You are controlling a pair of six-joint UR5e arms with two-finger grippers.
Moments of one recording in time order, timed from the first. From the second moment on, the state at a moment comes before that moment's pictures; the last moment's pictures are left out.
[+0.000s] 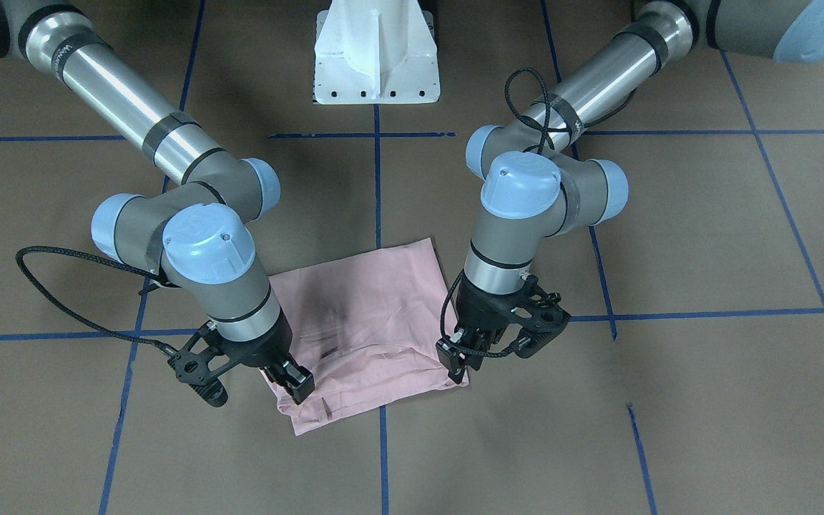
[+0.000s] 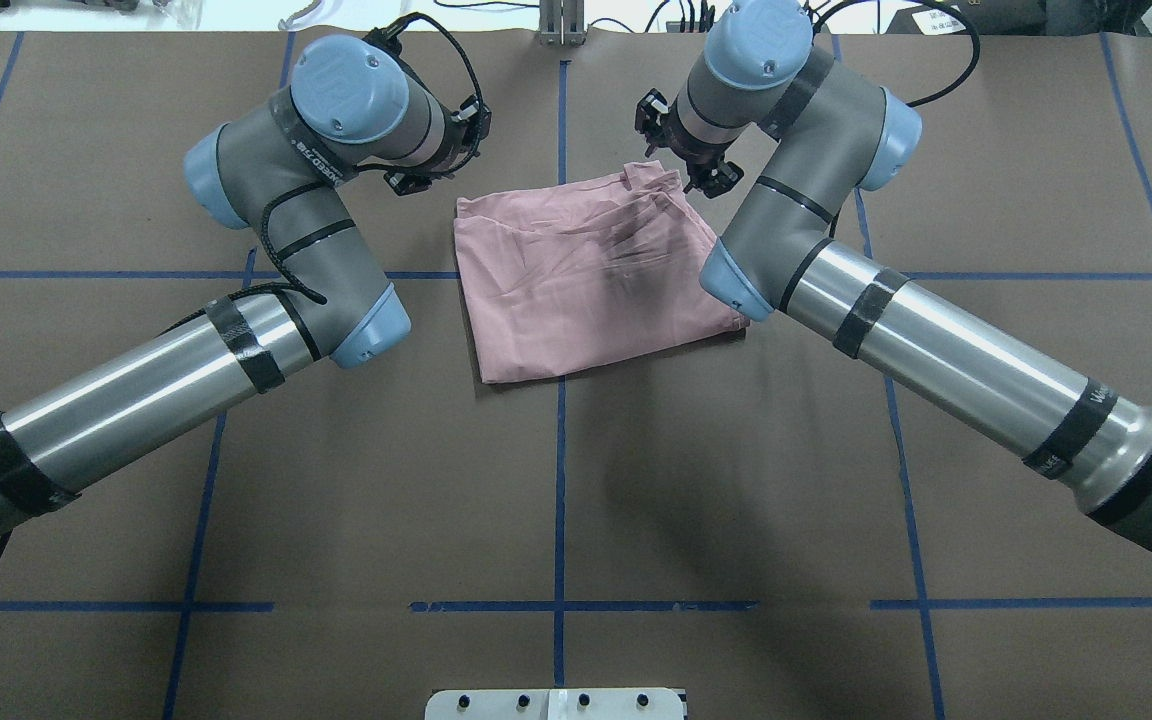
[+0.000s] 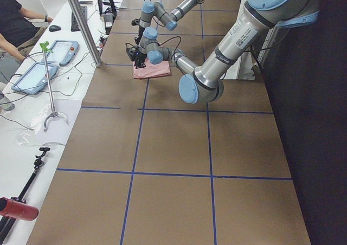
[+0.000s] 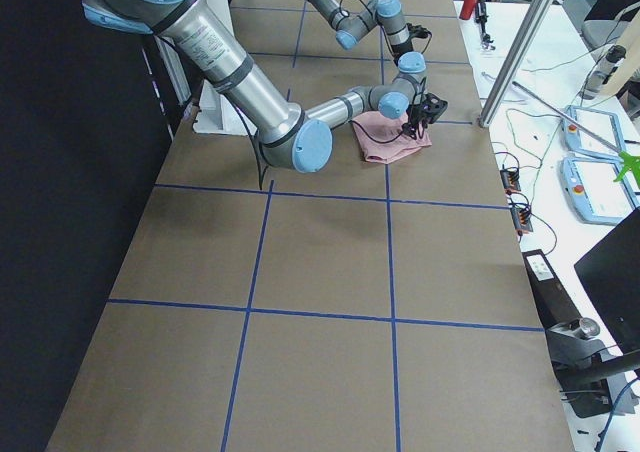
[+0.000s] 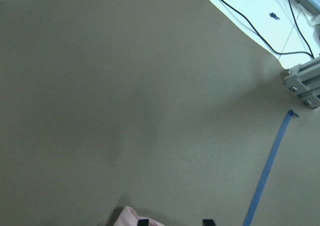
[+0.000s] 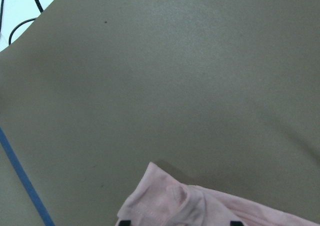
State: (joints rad) left arm -0.76 -2.43 -1.16 -2.13 -1.72 -1.75; right arm 0.81 -0.68 1.04 -1.08 1.89 1.77
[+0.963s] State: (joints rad) left arm -1.00 -2.20 -1.53 -1.92 -1.96 -1.30; right arm 1.21 -0.78 1.12 -1.38 2.19 1.00
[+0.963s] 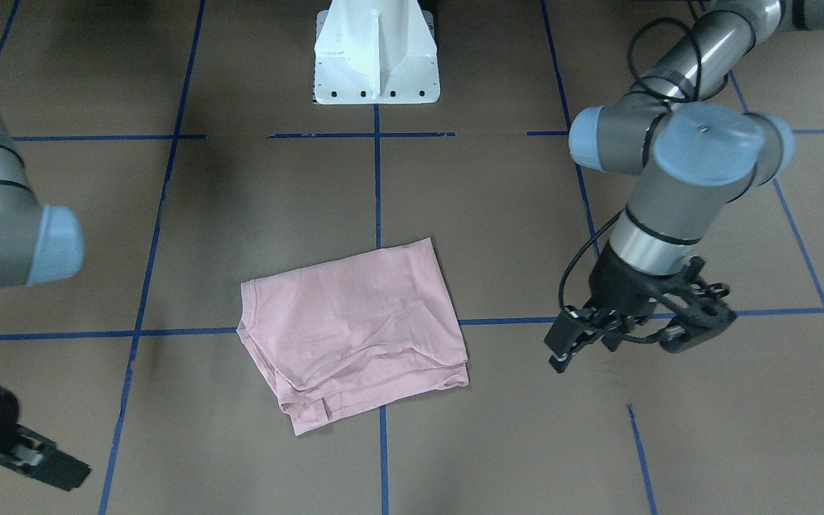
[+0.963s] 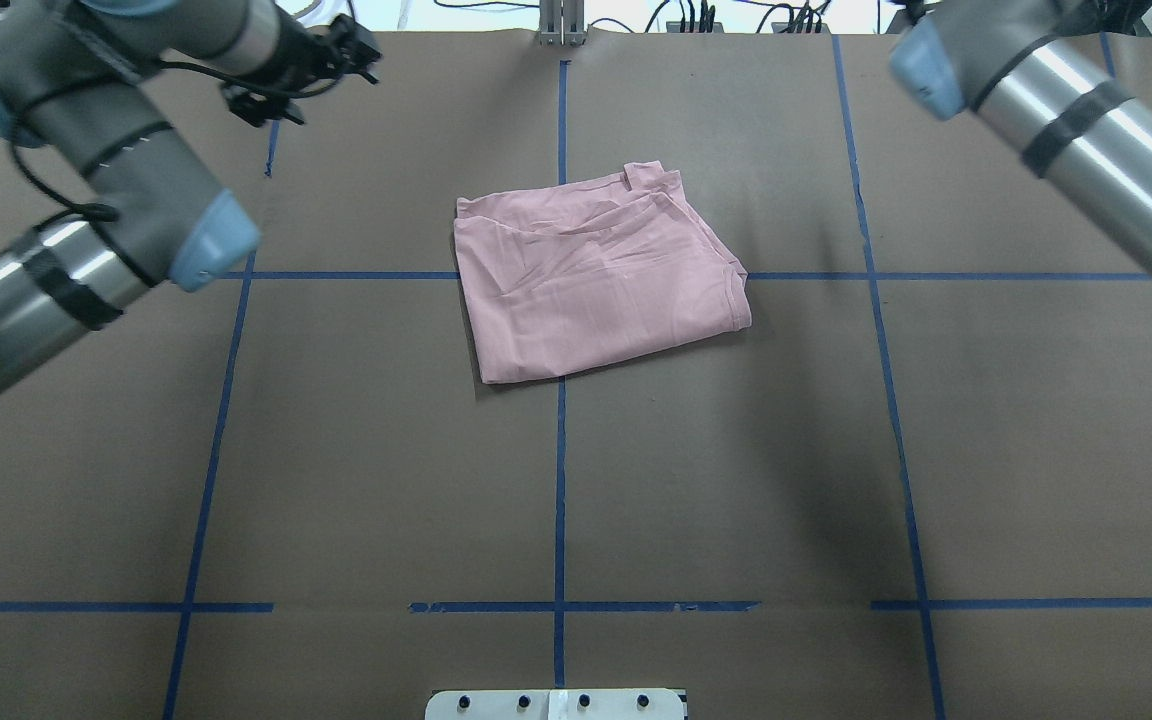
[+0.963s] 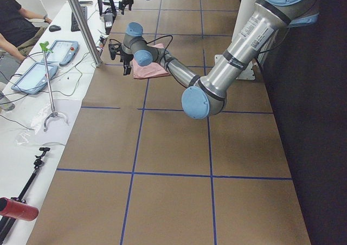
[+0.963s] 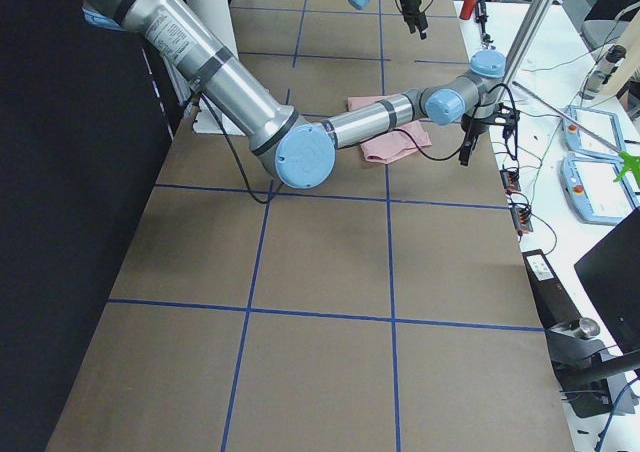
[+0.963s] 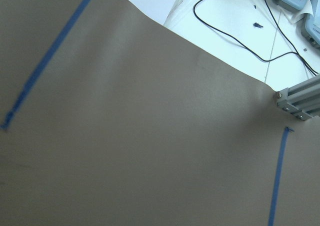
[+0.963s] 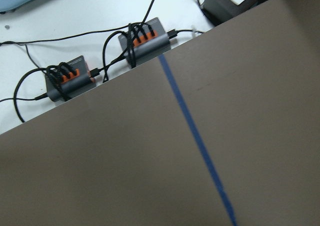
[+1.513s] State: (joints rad) left arm -1.26 -1.92 -1.81 -1.64 -2.08 -0.62; right arm 1.47 -1.02 1.32 -1.73 2.21 0.17
